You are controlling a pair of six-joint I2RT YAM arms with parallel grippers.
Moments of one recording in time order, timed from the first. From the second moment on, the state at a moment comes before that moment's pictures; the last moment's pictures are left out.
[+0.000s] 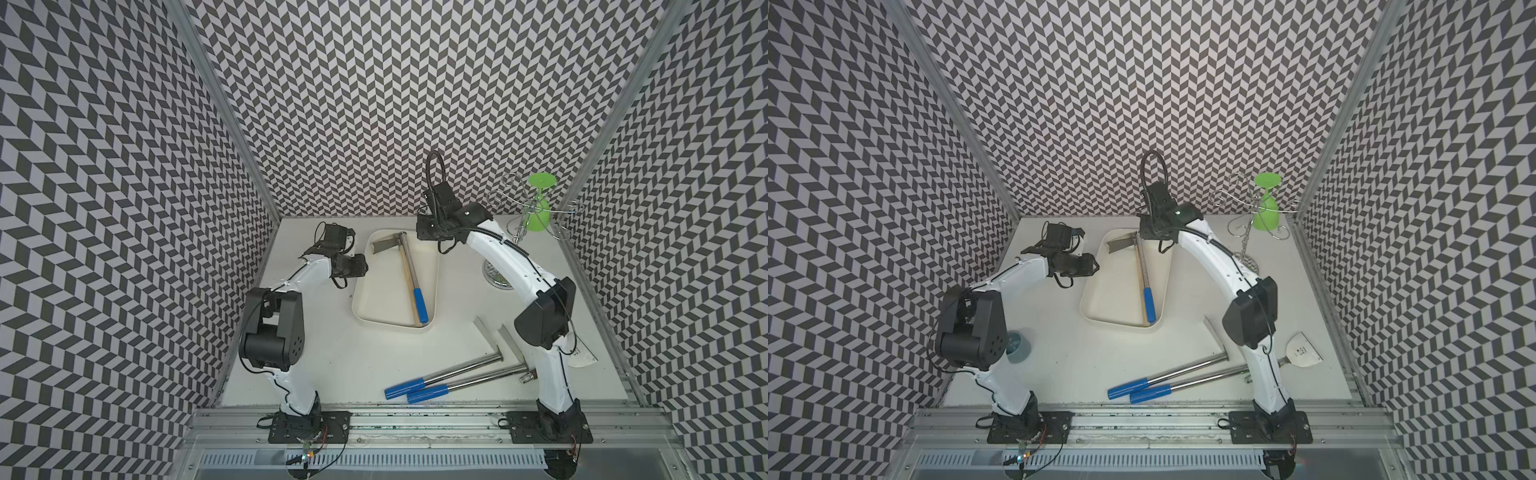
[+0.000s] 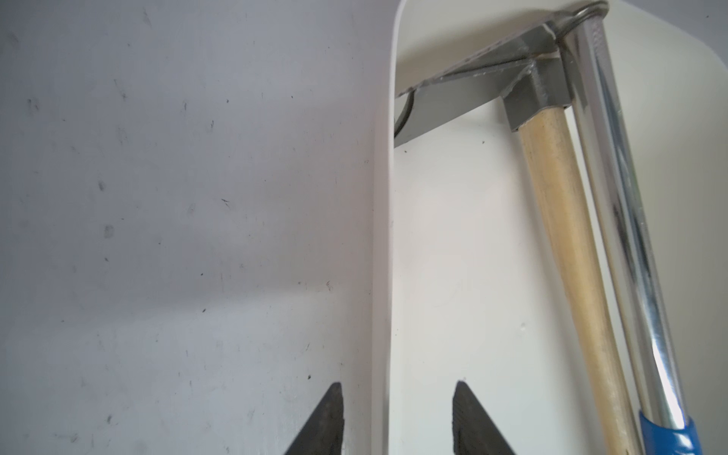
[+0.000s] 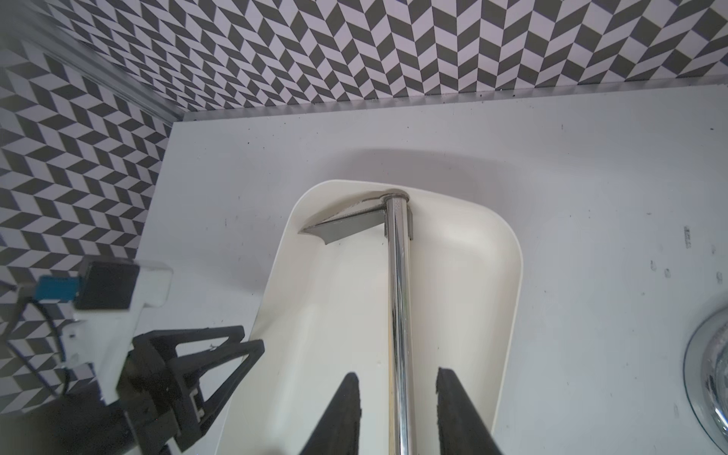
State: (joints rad) left arm -0.15 1.76 1.27 -0.49 0.25 -0.16; right arm 0.59 2.09 2.22 -0.96 0.08 0.51
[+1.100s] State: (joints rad) left arm -0.17 1.39 1.06 -0.51 0.20 -0.27; right arm 0.60 1.28 1.08 -0.78 -0.05 1.09
